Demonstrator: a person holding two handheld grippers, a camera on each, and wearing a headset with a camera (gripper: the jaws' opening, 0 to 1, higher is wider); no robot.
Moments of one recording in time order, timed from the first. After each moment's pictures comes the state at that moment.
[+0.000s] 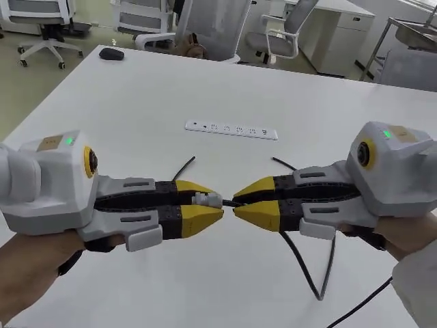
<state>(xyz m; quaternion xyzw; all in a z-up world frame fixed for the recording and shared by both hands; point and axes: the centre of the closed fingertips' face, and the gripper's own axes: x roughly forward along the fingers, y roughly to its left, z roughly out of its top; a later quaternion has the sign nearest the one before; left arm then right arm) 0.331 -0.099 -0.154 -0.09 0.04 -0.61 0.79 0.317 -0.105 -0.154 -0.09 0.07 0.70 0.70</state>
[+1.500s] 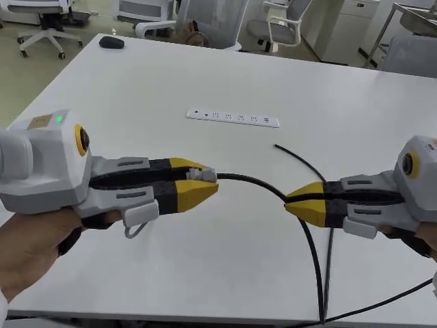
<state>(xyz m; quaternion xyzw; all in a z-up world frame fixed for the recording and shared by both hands) 0.337 -0.089 -0.149 -0.10 0.03 -0.59 0.80 0.334 -0.180 -0.193 -0.09 0.11 0.63 0.76</state>
